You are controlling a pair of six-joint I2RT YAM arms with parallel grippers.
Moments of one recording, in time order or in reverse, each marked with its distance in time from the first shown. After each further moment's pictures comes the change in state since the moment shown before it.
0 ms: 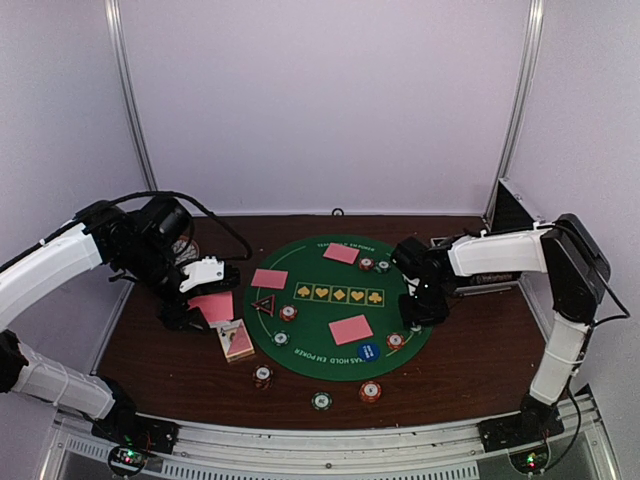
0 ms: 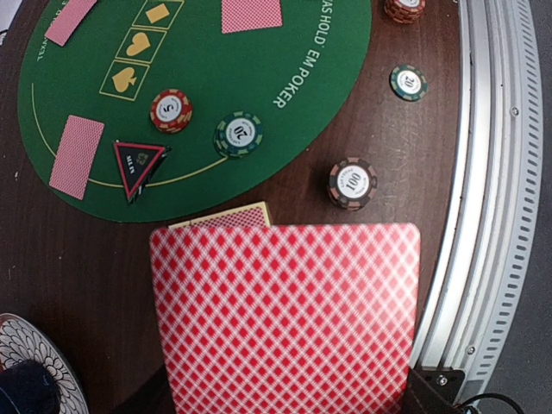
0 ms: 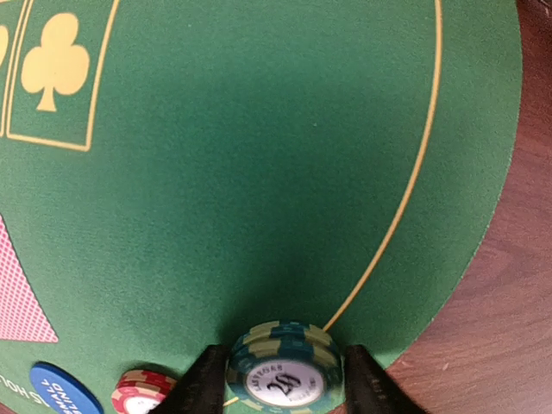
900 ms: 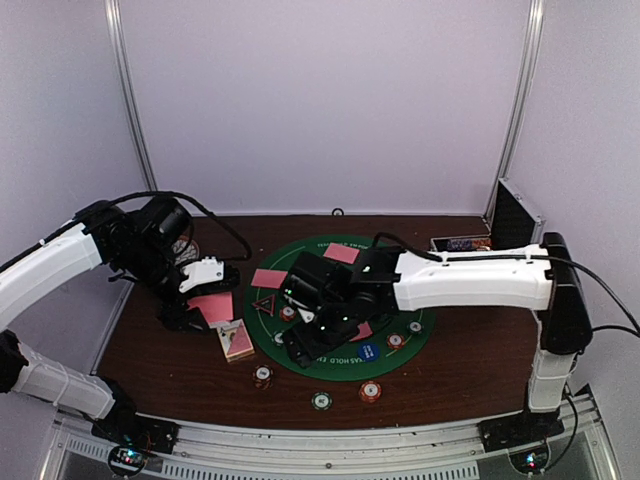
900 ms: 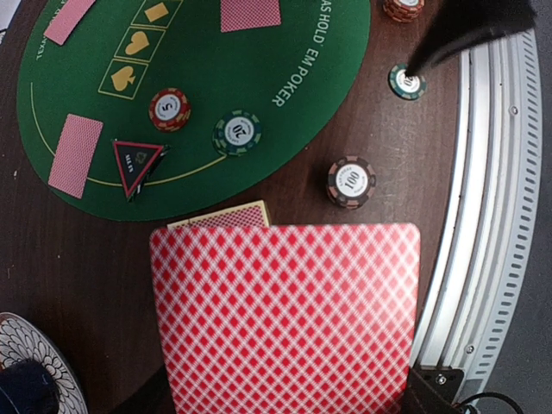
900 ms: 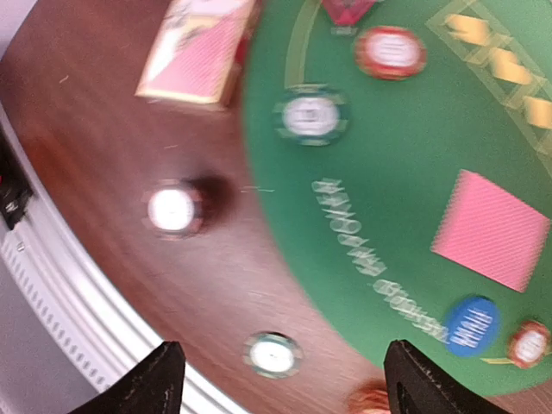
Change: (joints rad) left arm 0.000 -0.001 0.000 -0.003 0.000 0.000; right arm 0.565 0.074 0.446 -0.076 -0.015 -0.027
